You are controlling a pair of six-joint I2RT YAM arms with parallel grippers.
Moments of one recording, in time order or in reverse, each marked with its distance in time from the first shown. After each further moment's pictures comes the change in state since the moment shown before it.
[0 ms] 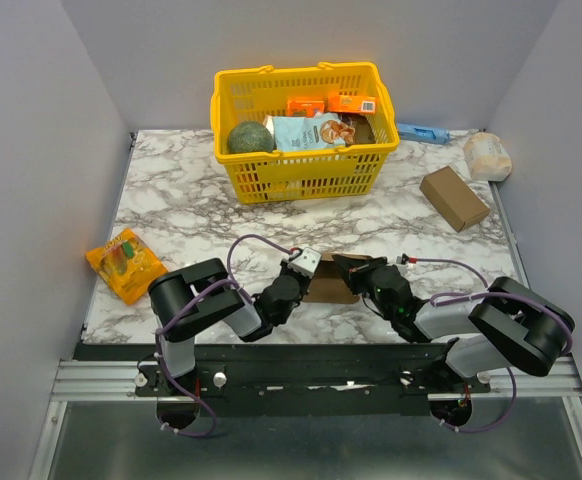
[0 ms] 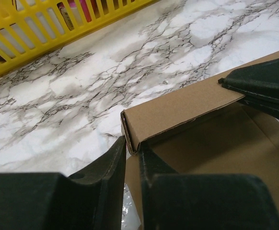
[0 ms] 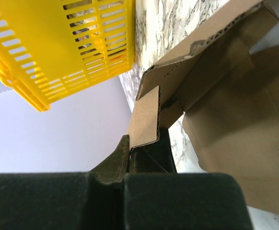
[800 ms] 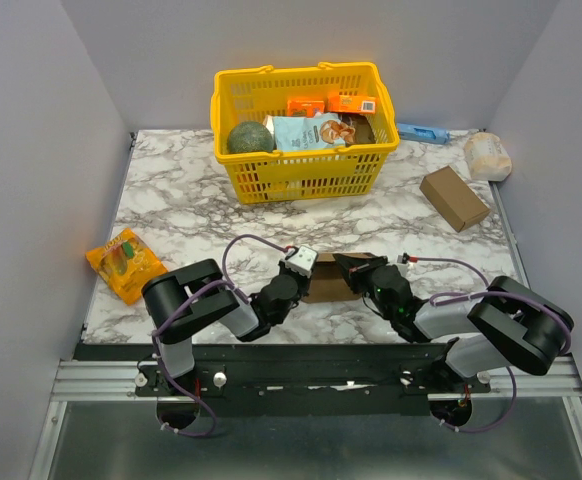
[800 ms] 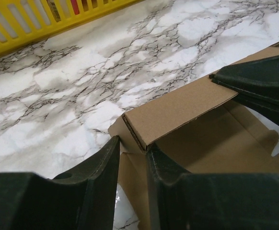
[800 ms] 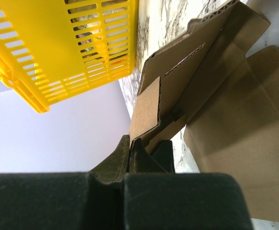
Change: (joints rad) left arm 0.009 -0.046 -0.021 -0.042 0.057 -0.105; right arm 0.000 0.008 0.000 0.018 0.023 -0.034
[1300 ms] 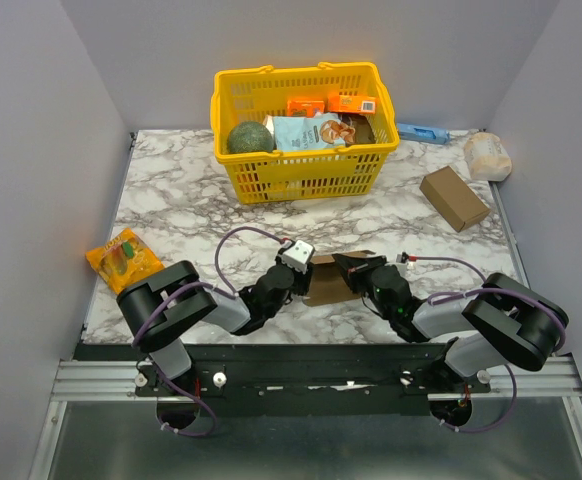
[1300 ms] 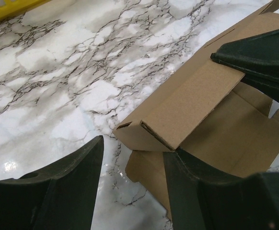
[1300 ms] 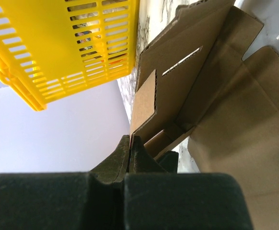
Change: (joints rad) left arm 0.066 -0.132 0.000 -0.246 0.160 -0.064; right arm 0.000 0.031 0.000 0.040 0.000 -0.031
